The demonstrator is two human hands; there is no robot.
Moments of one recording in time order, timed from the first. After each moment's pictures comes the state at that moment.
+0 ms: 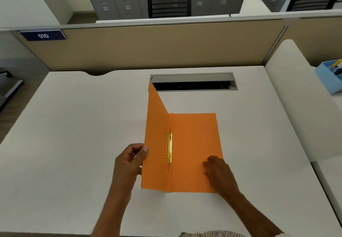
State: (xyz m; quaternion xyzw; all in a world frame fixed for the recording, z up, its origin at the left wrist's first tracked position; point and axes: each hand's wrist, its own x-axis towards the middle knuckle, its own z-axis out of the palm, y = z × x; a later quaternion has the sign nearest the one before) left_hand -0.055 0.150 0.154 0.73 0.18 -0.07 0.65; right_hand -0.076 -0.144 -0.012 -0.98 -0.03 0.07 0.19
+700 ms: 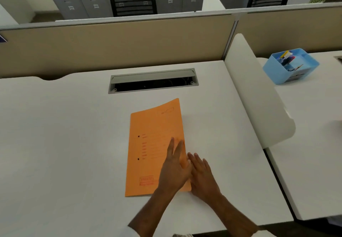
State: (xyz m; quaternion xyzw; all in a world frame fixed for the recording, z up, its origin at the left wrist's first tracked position) left_hand -0.067 -0.097 0.031 0.92 -0.09 -0.11 0.36; right_hand -0.119 -0.235 -0.028 -0.98 -0.07 0.08 0.17
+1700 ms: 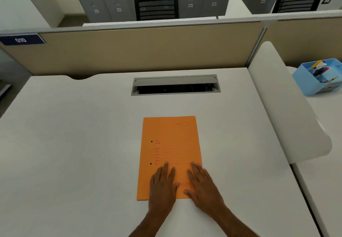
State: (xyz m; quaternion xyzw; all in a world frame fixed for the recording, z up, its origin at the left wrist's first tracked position) left_hand -0.094 0.004 -0.021 0.98 -0.10 -0.11 0.13; right_hand -0.111 -0.187 -0.040 -0.98 -0.13 0.13 0.12
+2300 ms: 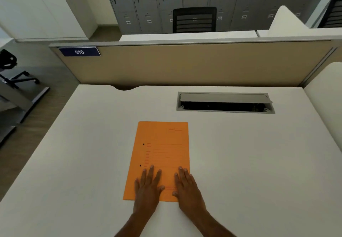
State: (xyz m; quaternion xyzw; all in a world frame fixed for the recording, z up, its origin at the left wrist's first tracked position) left_hand -0.003 0.251 -0.019 0.98 -0.02 -0.14 0.11; right_hand -0.010 0.071 -0.015 -0.97 -0.16 0.15 0.09
